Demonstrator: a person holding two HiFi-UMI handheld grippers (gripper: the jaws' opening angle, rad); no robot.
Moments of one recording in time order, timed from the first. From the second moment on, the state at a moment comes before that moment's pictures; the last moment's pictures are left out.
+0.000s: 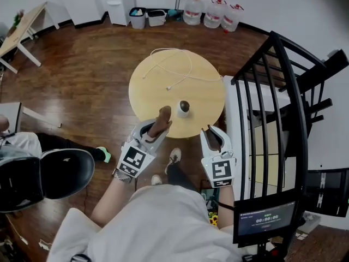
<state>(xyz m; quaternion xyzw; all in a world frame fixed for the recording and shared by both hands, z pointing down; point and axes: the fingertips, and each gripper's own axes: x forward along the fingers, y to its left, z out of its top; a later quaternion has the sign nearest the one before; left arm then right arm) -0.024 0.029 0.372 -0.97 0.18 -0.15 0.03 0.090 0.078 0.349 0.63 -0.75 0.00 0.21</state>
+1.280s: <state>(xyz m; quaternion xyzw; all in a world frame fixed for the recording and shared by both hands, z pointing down) 0.054 -0.019 0.489 -0.89 -0.18 -0.41 -0.09 0.066 -0.030 0.528 0.52 -0.75 0.20 0.36</state>
